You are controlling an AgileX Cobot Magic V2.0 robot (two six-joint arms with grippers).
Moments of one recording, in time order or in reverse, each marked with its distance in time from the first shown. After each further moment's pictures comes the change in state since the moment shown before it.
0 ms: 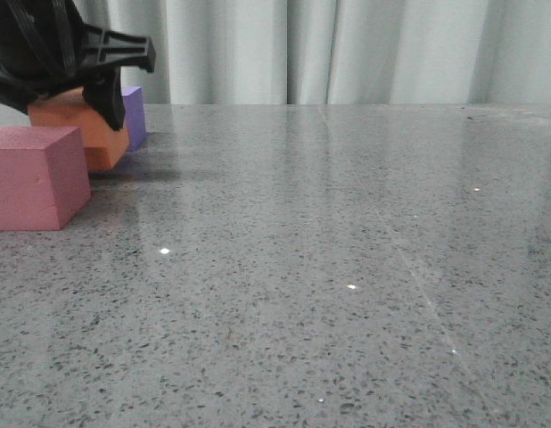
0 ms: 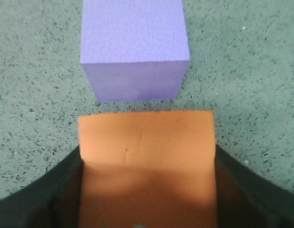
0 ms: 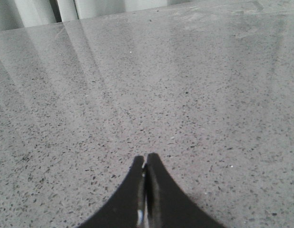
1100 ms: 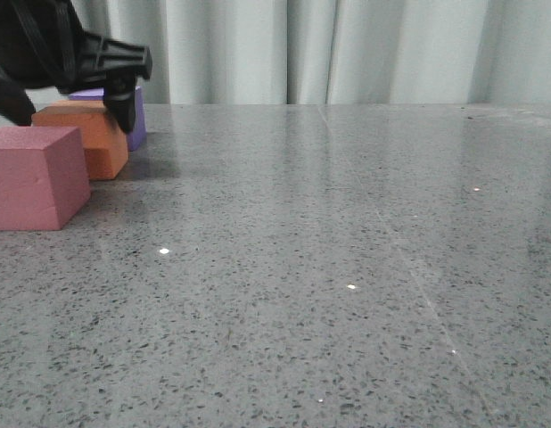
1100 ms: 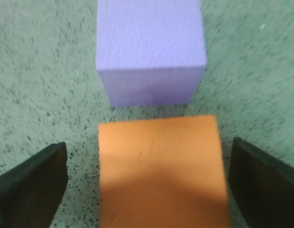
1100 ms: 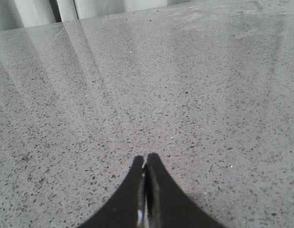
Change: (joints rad) left arm -0.004 -0.012 -0.035 0.016 0.060 0.010; right arm 0.000 0.000 0.000 0.000 0.000 0.000
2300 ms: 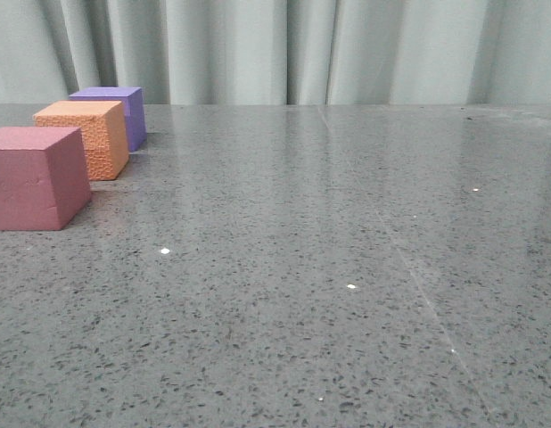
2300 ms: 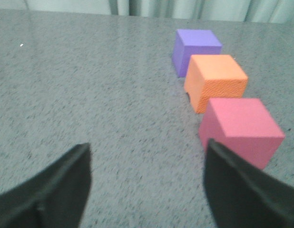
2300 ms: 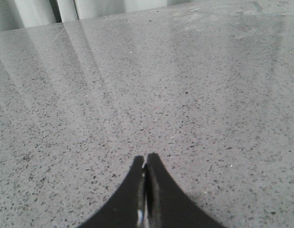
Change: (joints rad) left arm -0.022 -1.281 0.820 0.140 -0.003 -0.017; right arm 0.000 0.000 0.000 0.000 0.000 0.000
